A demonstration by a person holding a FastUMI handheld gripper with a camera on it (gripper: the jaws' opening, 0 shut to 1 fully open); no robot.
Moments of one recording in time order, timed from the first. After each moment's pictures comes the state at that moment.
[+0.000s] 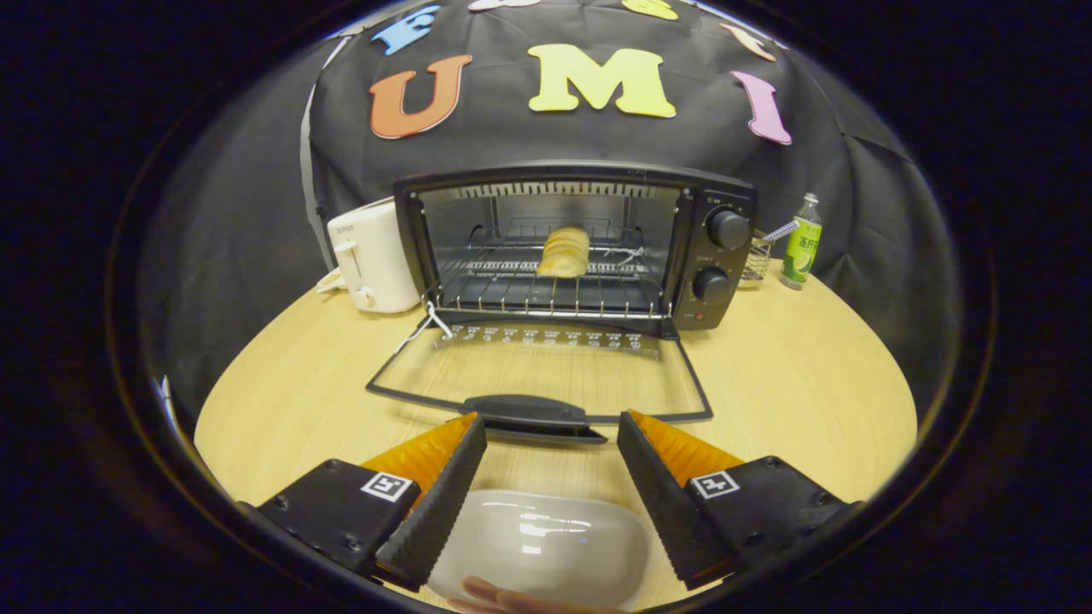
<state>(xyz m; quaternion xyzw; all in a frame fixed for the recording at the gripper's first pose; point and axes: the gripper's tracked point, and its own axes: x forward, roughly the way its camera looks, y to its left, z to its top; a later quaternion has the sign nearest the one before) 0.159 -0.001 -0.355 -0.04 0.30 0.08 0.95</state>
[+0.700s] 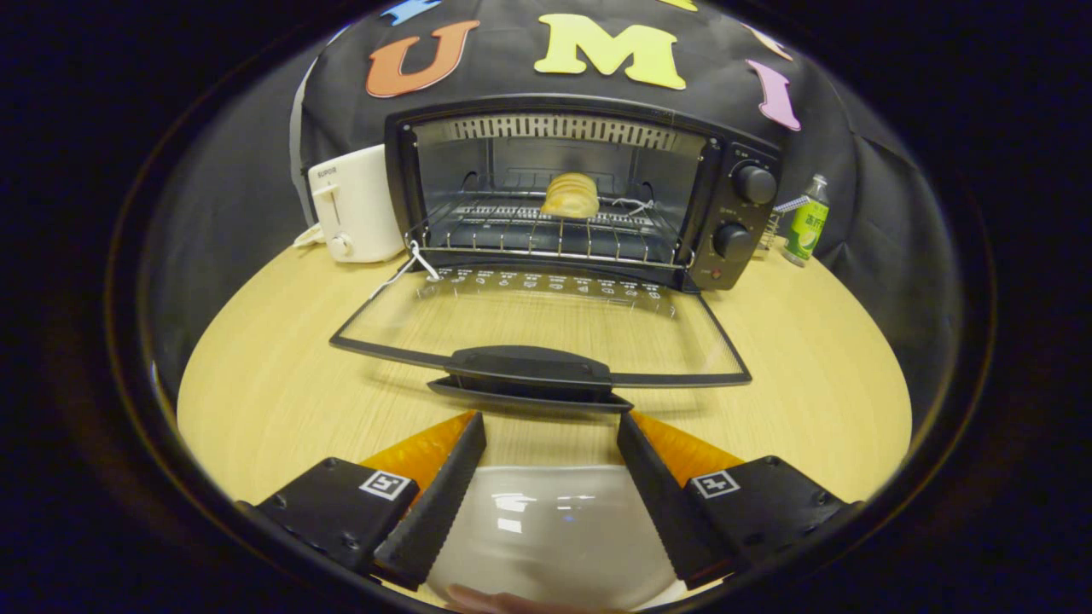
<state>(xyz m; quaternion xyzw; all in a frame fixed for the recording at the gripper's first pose) 0.164 0.006 -0.391 -0.05 0.35 0.05 0.93</state>
